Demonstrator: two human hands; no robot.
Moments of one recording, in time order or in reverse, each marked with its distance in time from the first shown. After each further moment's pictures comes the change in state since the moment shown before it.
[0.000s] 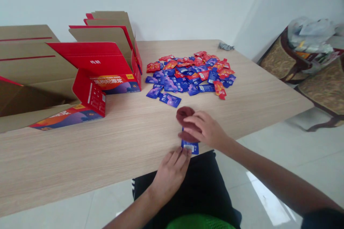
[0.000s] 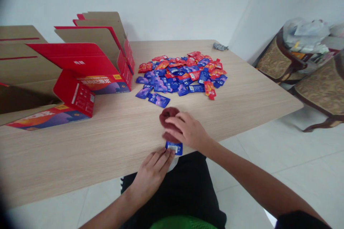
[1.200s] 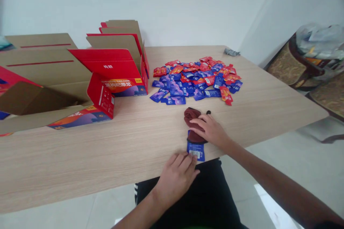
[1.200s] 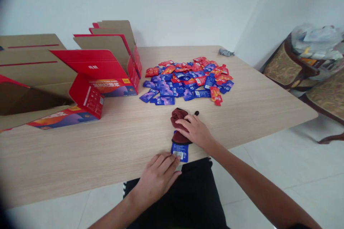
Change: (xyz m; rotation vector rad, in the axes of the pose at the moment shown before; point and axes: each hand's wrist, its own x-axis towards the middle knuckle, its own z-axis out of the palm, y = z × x) left_hand 0.011 -0.004 -0.004 -0.187 0.120 -0.054; right_hand 0.004 0.039 0.032 -0.158 -0.028 0.050
